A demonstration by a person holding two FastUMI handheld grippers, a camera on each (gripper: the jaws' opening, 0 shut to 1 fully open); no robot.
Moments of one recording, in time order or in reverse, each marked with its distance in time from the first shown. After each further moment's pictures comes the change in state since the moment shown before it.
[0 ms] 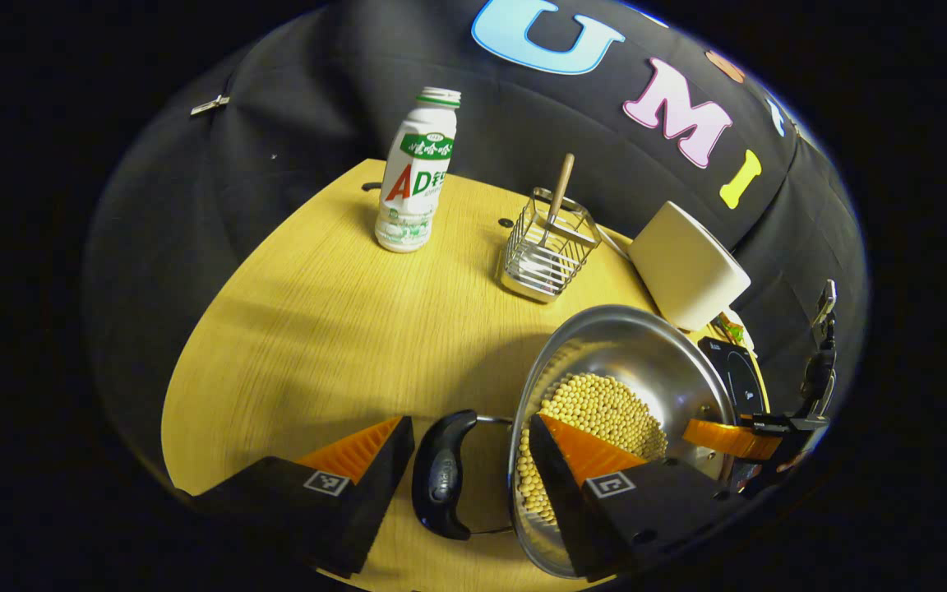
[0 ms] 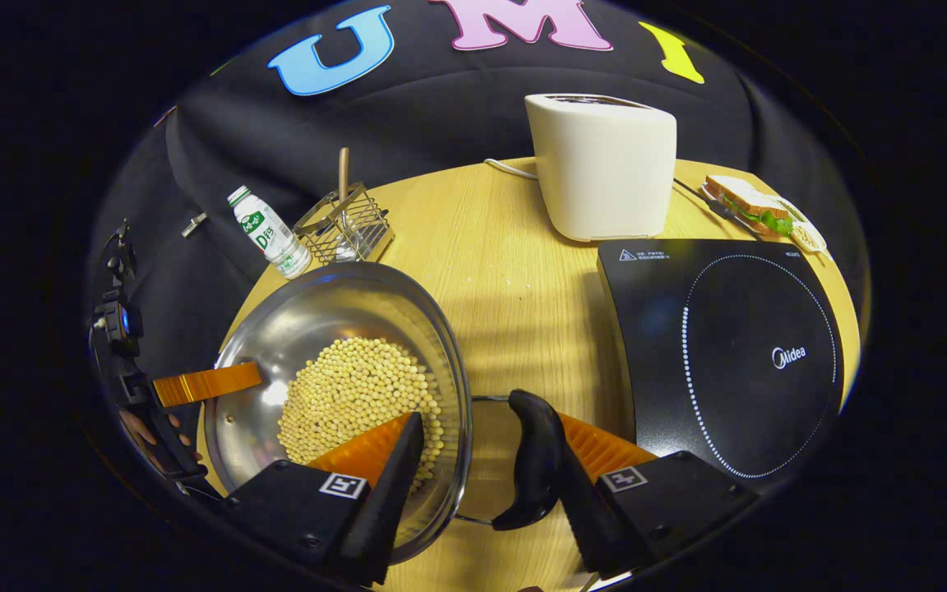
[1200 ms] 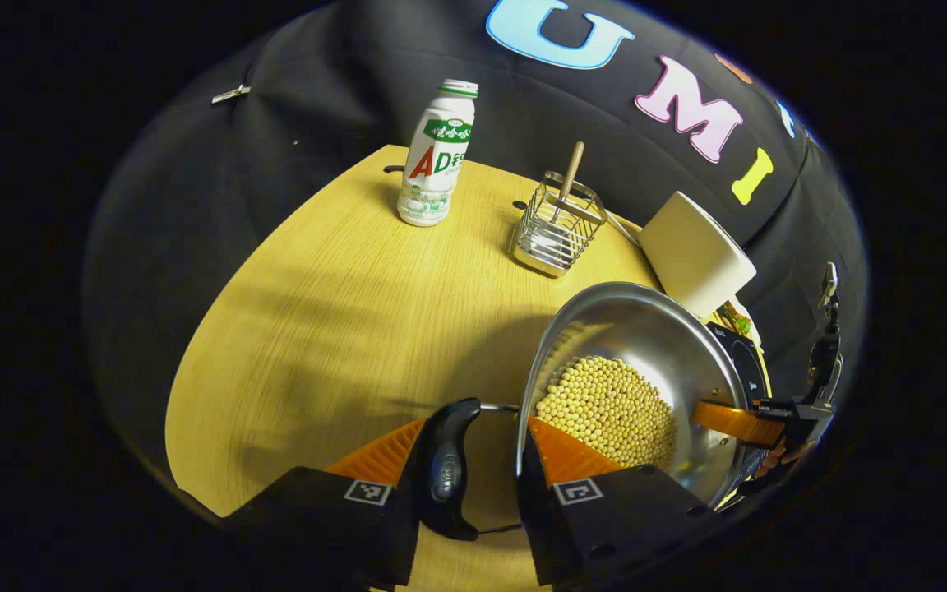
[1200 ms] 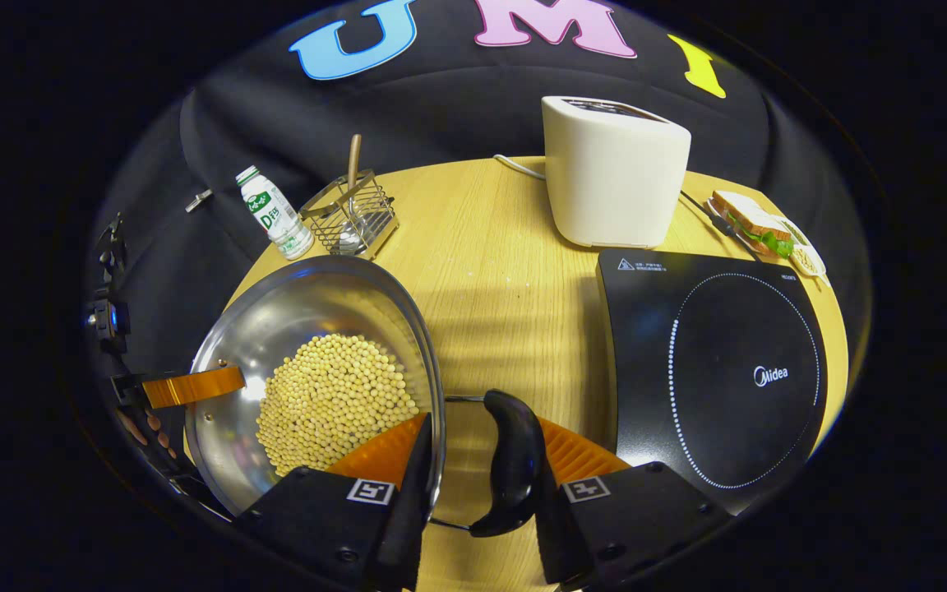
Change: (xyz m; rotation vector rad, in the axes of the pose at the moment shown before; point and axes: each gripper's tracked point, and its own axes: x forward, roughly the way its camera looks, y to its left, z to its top) left arm -0.033 -0.004 -0.019 -0.030 0.014 0.052; right arm -0.013 -0.003 0.003 -0.075 0.025 -0.005
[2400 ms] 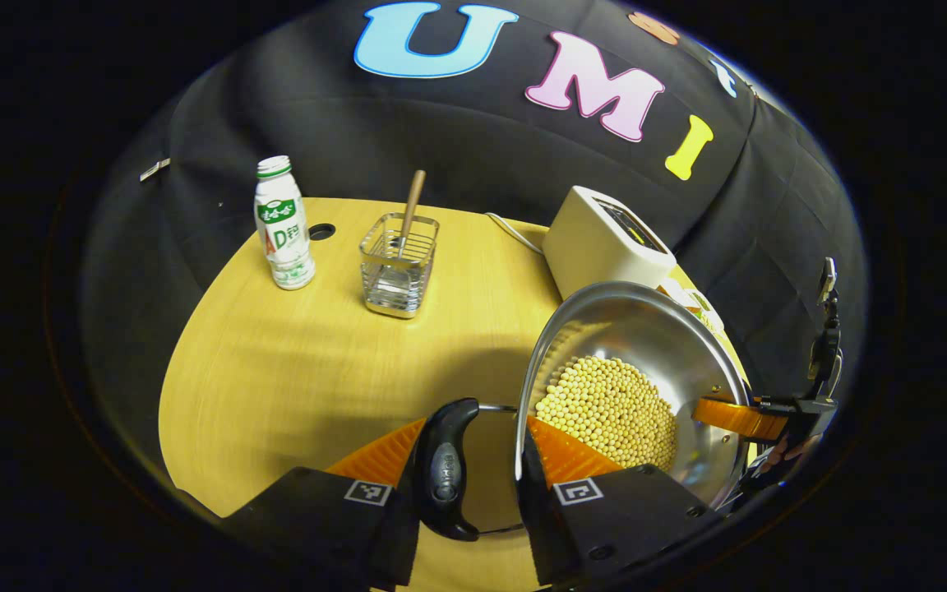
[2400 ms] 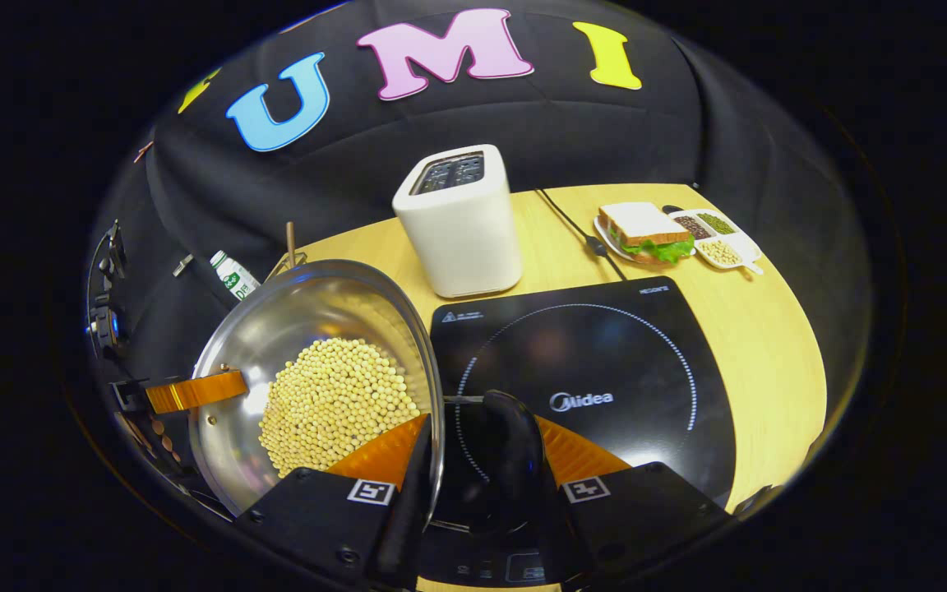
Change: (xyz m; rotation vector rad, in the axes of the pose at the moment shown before) left arm -0.005 -0.174 0.034 0.152 -0.029 -0.072; right arm -0.084 -0.146 0.038 0.140 -0.098 -0.046
